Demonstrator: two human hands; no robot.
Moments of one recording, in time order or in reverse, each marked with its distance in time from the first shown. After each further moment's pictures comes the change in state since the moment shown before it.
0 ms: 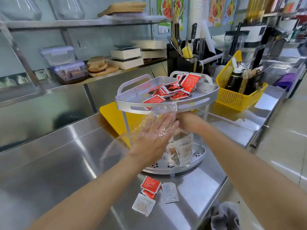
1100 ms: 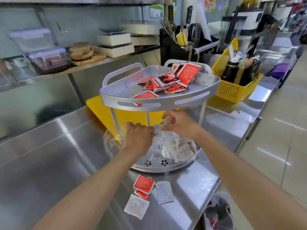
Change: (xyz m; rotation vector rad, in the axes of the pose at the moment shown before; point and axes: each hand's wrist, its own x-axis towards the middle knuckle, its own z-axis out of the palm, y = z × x) left_hand 0.014 -0.011 0.074 -0.233 -0.390 -0.424; right_hand 0.018 0.027 0.047 0.582 0.128 0.003
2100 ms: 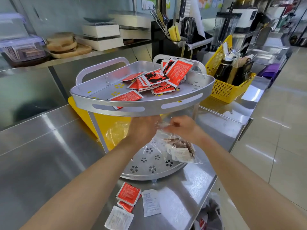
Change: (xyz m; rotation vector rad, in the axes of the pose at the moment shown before) left_hand 0.059 0.034 0.012 -0.354 0.085 0.071; right_hand 0.009 0.062 -0.017 0.006 0.054 0.051
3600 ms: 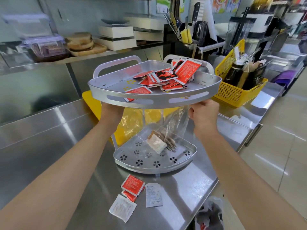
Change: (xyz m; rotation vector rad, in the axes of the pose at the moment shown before) left_hand -0.014 -0.060 -0.059 -1.264 0.489 -0.293; right_hand -0.013 -0.055 -0.015 0.925 0.622 -0.009
